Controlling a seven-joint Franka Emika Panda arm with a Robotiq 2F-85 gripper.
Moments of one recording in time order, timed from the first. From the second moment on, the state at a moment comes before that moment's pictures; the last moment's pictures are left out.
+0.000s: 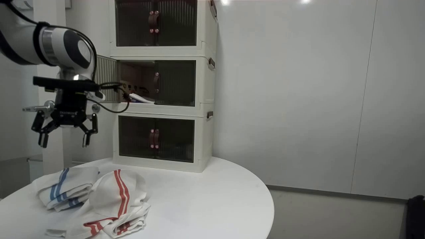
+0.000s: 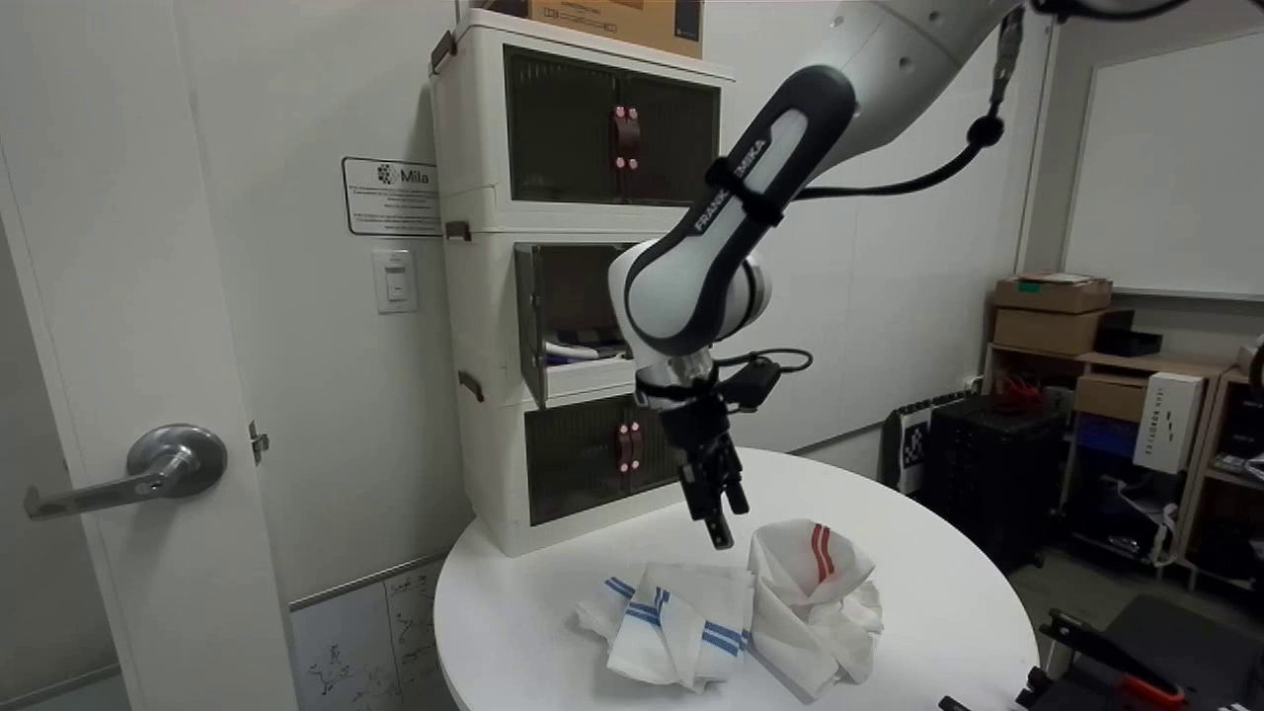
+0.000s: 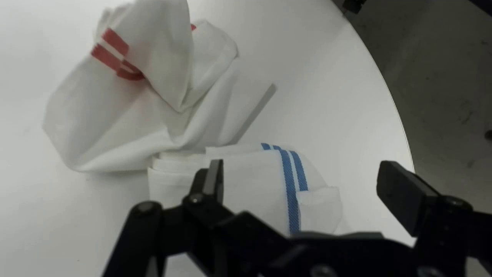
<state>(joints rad) 0.14 0.39 0.15 -2.11 -0.17 2.10 -0.22</state>
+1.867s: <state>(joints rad) 0.14 0.77 0.17 -1.94 -0.17 2.41 -0.26</state>
